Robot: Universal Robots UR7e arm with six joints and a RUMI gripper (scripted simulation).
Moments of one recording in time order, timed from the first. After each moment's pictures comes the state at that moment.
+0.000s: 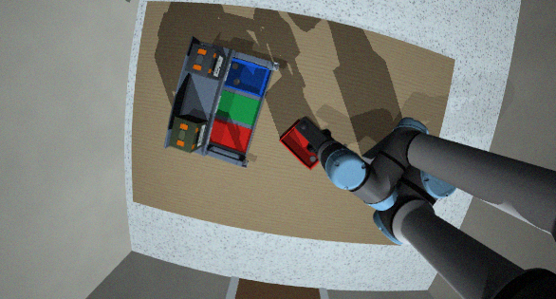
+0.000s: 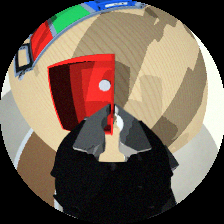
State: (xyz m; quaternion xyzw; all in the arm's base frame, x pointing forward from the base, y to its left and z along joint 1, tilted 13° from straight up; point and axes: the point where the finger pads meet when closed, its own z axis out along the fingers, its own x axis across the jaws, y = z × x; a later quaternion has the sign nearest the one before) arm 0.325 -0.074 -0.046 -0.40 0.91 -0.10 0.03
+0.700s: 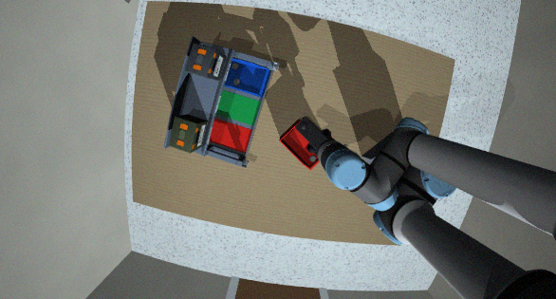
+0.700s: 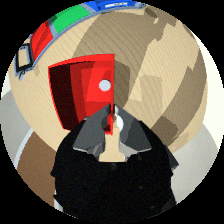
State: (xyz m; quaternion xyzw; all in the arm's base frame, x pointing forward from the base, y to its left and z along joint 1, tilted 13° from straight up) arm 0.325 -0.074 -0.044 -0.40 0.91 -0.10 0.03
